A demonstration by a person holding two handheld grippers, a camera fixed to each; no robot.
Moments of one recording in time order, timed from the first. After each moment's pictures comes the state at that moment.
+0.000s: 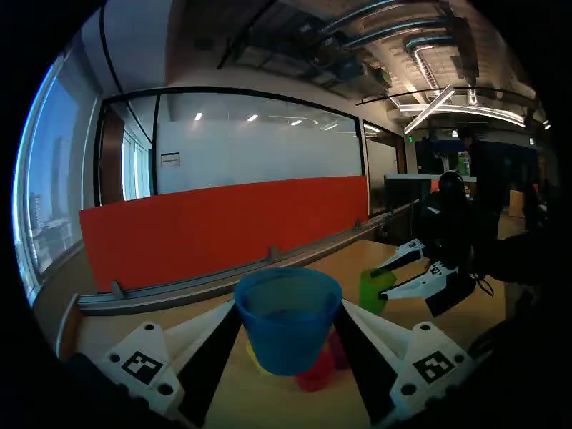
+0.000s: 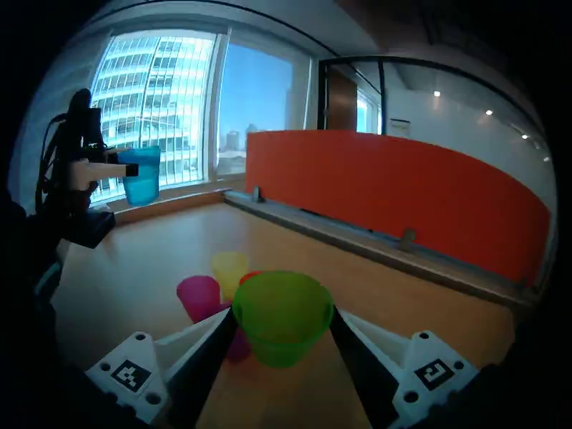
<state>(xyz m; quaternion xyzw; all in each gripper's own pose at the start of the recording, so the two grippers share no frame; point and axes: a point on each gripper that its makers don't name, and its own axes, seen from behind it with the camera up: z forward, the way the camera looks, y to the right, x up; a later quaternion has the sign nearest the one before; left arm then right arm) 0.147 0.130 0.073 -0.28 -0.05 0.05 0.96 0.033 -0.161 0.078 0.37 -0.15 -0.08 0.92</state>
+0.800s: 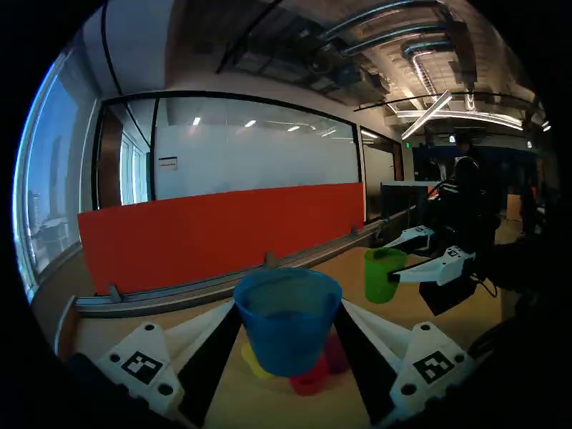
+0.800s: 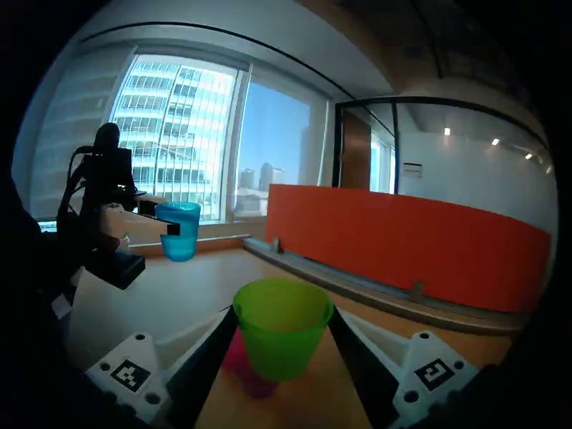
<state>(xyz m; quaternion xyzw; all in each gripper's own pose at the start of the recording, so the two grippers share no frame) 0.157 0.134 0.066 -0.29 -0.04 0.04 0.96 0.113 -0.195 0.050 0.40 -0.05 -0.07 0.91</state>
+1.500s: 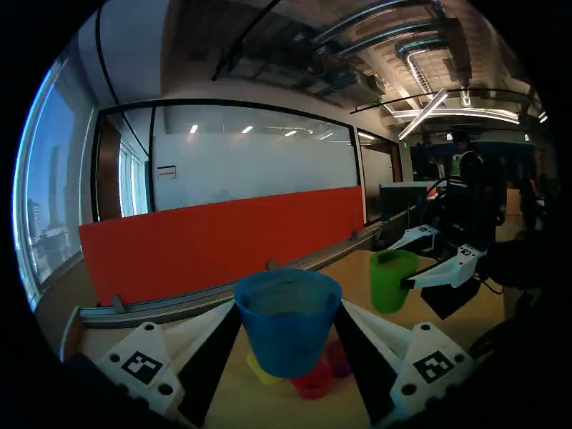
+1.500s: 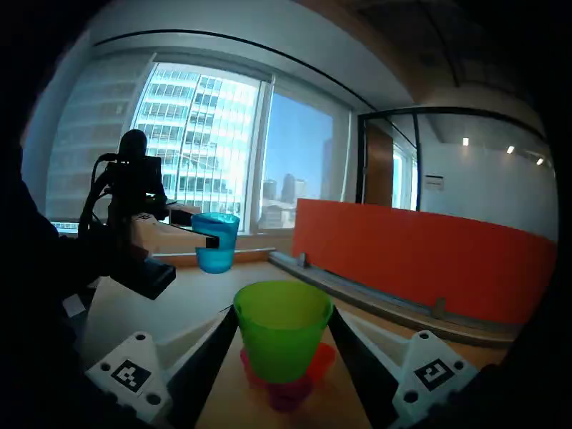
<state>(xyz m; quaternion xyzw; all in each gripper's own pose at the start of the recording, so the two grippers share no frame) 0.172 0.133 0.066 -0.29 -0.02 0.06 0.96 0.133 -0.232 0.020 0.46 -0.02 -0.06 0.89</state>
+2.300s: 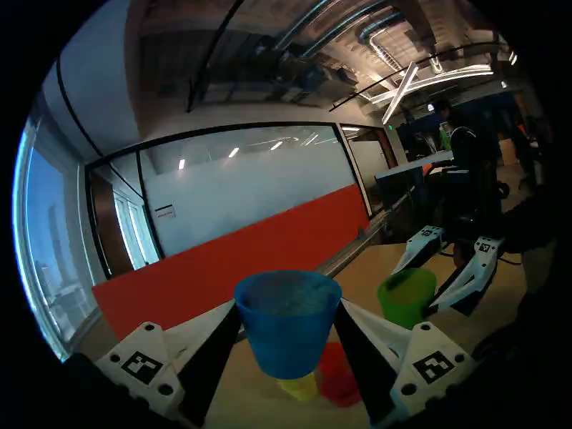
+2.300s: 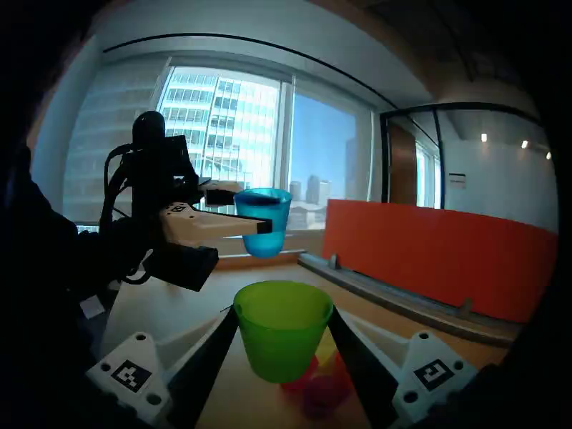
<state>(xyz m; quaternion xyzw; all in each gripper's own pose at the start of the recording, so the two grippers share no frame) 0.212 0.148 0.069 -0.28 0.04 0.17 0.94 0.126 -0.271 -0.010 0.51 -0.03 -0.05 0.86</state>
